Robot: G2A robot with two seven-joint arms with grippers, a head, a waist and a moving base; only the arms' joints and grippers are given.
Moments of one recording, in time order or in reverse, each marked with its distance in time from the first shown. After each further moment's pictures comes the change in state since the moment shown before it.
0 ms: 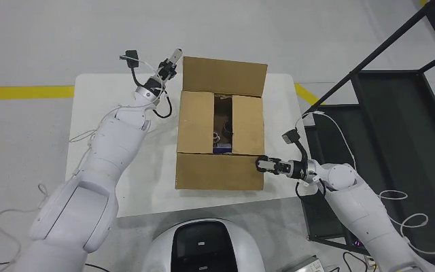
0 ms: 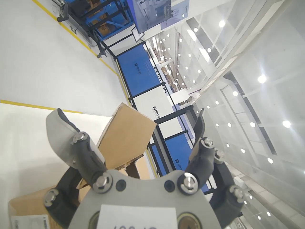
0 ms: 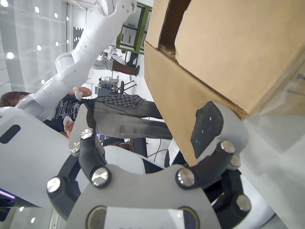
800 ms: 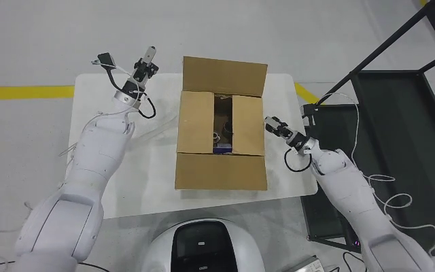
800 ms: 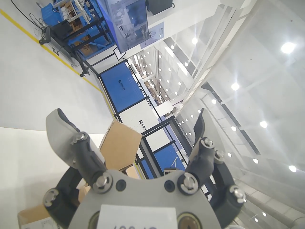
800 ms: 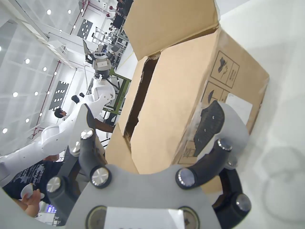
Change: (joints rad) left arm 0.110 0.105 -0.160 -0.170 0.003 -0.081 -0.042; right arm 0.259 -0.096 -0.120 0.330 -0.268 -0.123 -0.583
